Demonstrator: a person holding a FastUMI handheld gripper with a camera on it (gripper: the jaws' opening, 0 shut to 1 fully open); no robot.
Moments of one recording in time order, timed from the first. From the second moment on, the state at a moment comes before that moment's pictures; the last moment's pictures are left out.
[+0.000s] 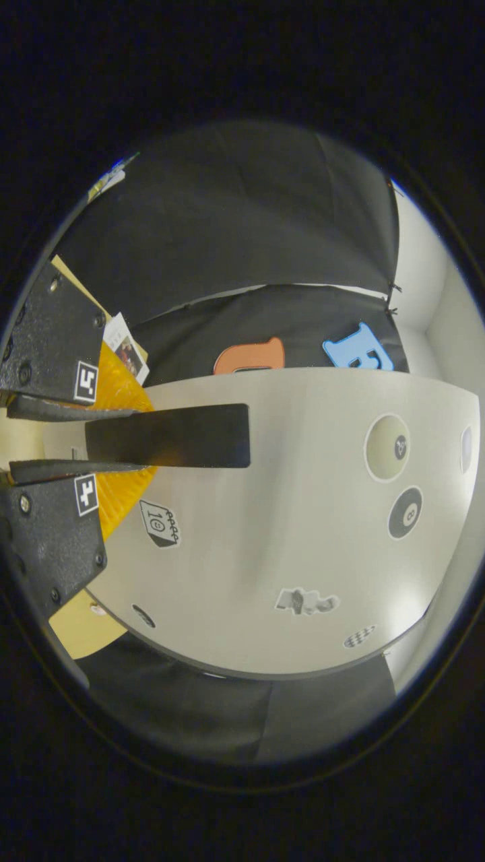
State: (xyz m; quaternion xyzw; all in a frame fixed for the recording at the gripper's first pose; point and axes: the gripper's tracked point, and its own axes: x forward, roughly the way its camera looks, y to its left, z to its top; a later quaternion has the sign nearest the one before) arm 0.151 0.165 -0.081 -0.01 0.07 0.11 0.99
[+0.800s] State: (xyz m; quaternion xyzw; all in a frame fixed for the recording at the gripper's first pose) arm 0.115 0.127 -0.081 0.00 0.07 0.16 0.99
